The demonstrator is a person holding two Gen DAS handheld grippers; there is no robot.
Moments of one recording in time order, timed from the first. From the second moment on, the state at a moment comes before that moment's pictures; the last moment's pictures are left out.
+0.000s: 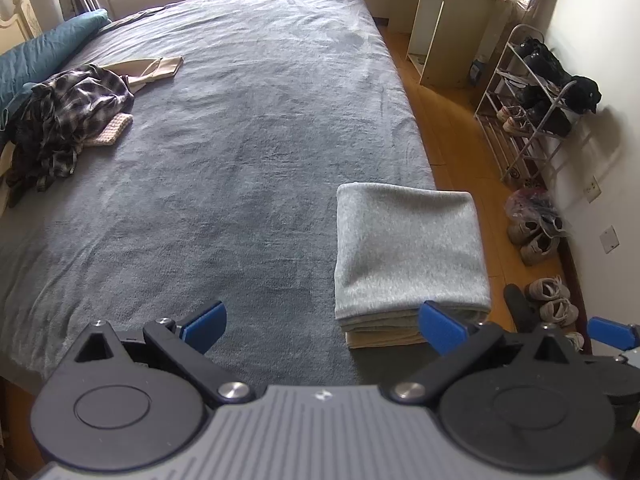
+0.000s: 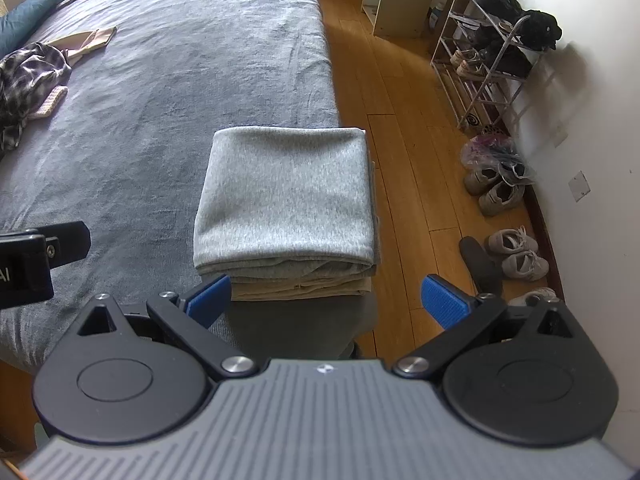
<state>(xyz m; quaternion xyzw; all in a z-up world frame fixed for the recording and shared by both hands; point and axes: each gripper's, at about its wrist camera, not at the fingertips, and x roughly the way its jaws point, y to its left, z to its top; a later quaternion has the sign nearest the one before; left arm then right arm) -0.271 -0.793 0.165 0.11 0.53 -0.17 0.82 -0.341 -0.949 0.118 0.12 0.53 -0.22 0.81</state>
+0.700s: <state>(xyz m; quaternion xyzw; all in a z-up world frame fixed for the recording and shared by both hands) -0.272 -0.788 0.160 0.10 0.54 -0.17 0.82 -0.340 -0.942 0.116 0.11 0.54 -0.22 0.80</state>
